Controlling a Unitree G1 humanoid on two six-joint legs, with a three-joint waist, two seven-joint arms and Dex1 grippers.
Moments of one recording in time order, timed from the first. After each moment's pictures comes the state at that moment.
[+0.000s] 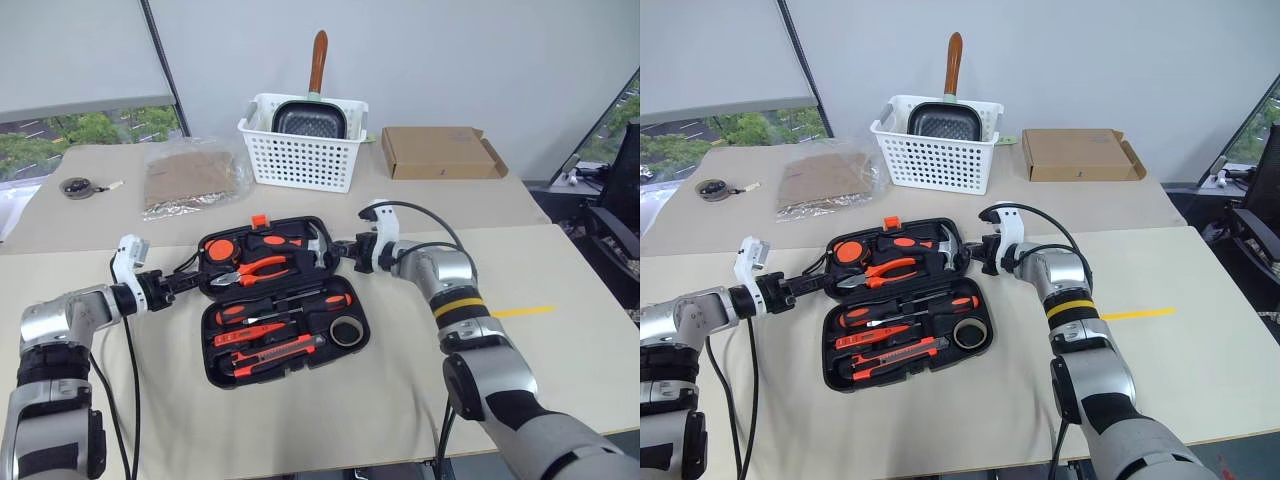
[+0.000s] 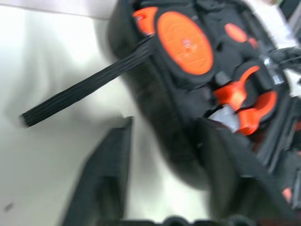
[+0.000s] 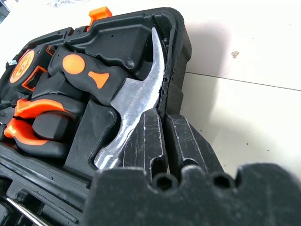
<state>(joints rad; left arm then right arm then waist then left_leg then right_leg) -0.53 0.74 0.24 0.53 -0.52 0.81 -0.97 -0.93 -0.18 -0.02 0.68 0.28 0.68 0.62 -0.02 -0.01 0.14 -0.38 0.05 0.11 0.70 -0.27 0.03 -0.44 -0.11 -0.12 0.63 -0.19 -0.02</state>
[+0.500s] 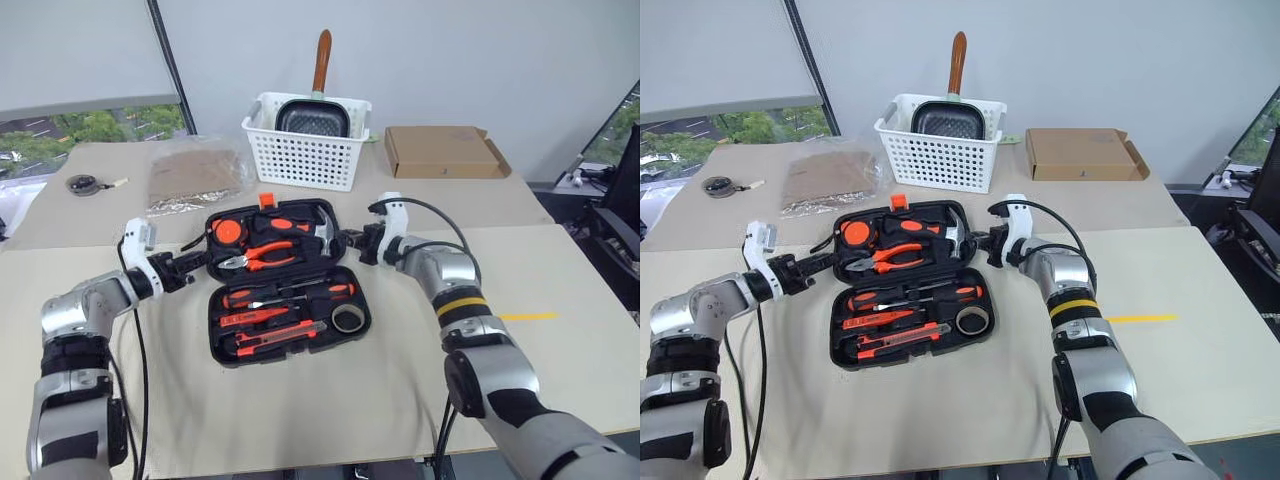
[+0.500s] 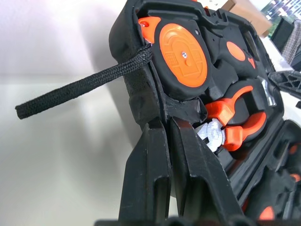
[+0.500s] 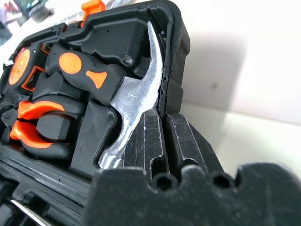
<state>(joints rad) -0.65 0.62 0.27 0.57 -0.47 0.65 -0.87 -0.96 -0.20 -0.09 0.79 0.28 0.45 0.64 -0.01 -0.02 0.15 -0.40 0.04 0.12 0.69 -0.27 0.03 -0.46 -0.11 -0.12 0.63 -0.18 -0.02</state>
